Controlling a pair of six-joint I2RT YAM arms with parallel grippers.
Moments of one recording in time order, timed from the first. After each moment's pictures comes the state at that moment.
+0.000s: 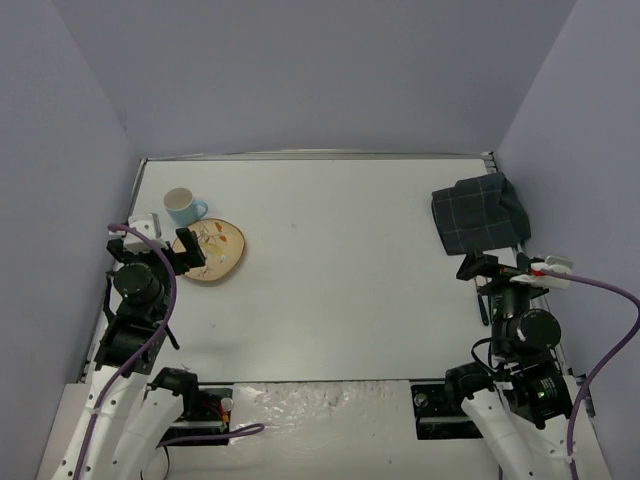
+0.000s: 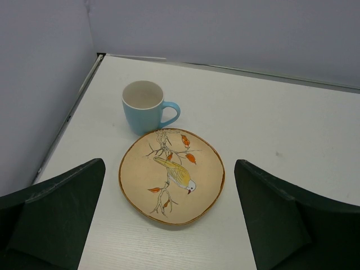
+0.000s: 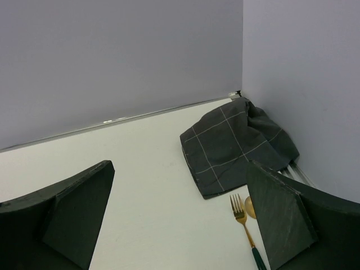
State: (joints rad) left arm -0.21 0.55 0.69 -0.22 -0.32 -0.11; right arm 0.29 0.22 0.65 -0.29 0.47 0.11
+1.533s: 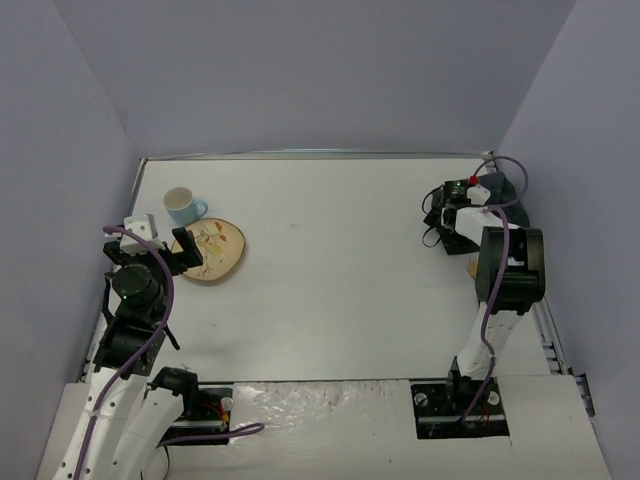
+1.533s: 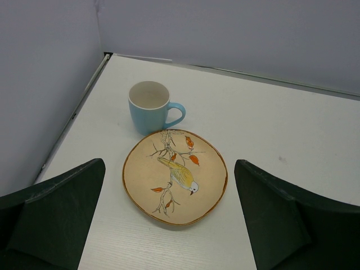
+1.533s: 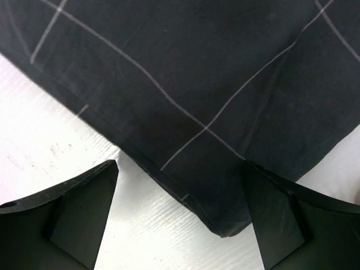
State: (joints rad) left arm -0.21 0.53 0.69 -0.23 -0.36 -0.12; right arm -0.03 1.93 1.19 -0.23 0.34 0.59
